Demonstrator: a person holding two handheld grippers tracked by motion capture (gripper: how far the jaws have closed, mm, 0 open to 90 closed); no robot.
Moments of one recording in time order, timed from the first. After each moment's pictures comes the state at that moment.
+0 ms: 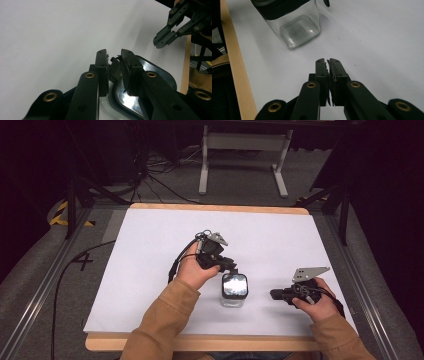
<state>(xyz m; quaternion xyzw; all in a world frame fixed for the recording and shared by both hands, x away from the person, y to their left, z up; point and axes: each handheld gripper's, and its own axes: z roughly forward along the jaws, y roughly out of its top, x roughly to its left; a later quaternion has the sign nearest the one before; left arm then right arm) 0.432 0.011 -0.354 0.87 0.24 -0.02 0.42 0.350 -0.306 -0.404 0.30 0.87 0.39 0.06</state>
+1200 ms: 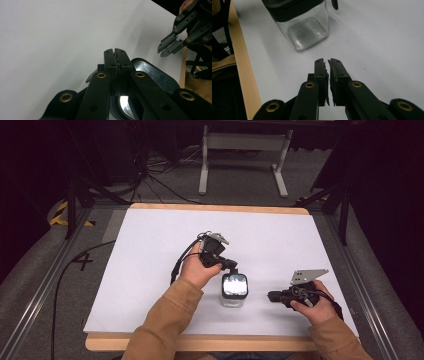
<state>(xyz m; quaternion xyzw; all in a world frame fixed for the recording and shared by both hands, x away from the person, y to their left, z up) 0.441 0.007 -0.365 0.87 0.26 -0.05 0.42 0.343 -0.296 -0.403 0.28 0.87 0.40 0.05</state>
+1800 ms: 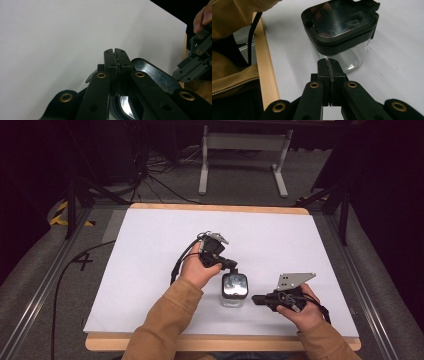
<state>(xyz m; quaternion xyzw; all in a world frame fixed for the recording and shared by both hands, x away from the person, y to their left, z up) 0.441 0.007 -0.366 0.86 0.26 -0.05 0.43 0.329 -0.252 -0.392 0.23 0.87 0.44 0.05</state>
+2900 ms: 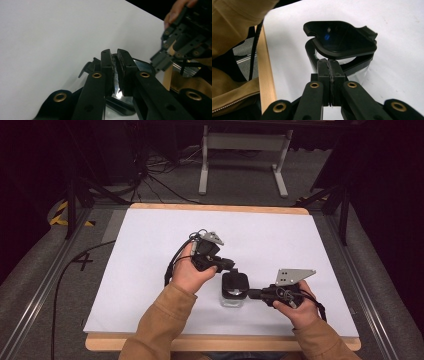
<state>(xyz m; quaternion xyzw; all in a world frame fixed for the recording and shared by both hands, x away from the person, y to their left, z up) 0.402 0.029 -0.323 0.87 0.24 -0.02 0.44 0.335 -0.241 -0.381 0.22 0.85 0.48 0.06</state>
